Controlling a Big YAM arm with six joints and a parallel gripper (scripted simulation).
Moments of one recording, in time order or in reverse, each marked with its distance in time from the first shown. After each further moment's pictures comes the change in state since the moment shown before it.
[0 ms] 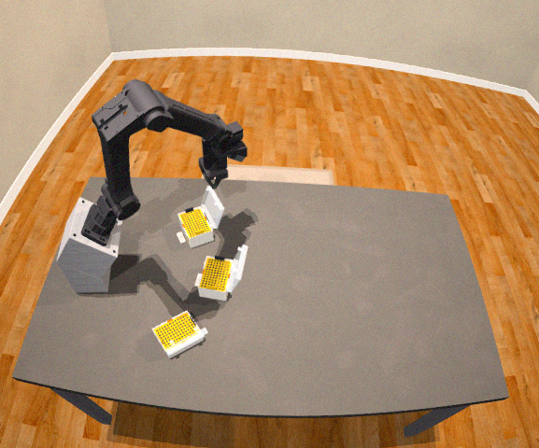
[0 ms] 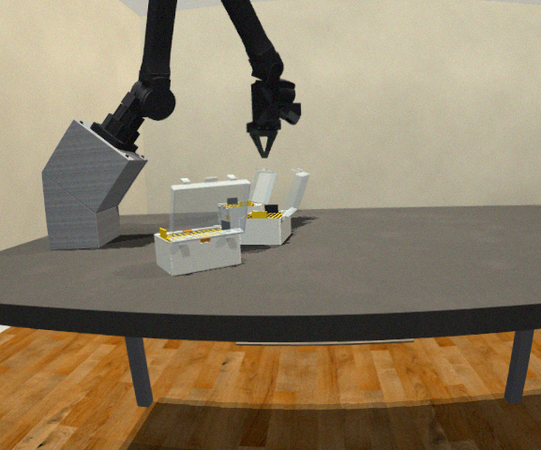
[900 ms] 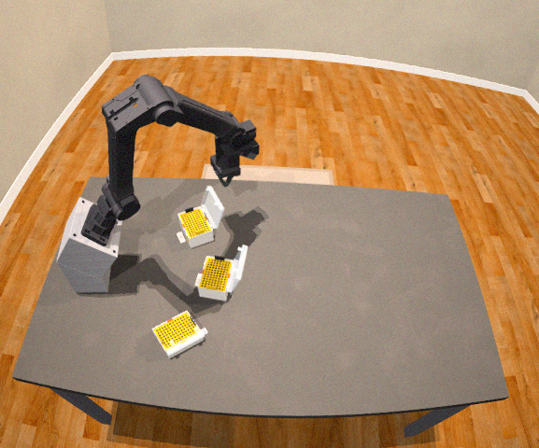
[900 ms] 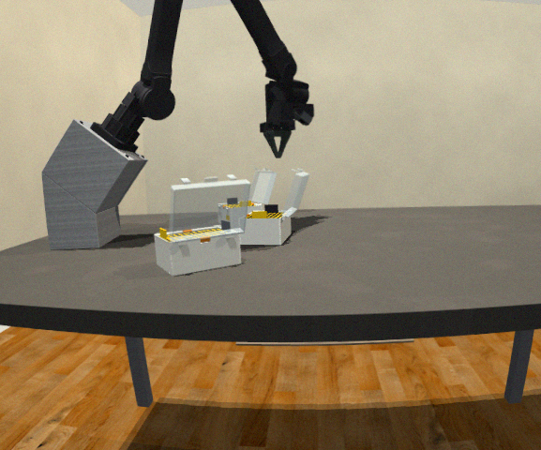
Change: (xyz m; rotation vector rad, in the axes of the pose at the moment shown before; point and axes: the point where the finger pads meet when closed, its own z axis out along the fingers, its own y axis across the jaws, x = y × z) arm -0.038 -0.004 0.001 0.002 0.004 -0.027
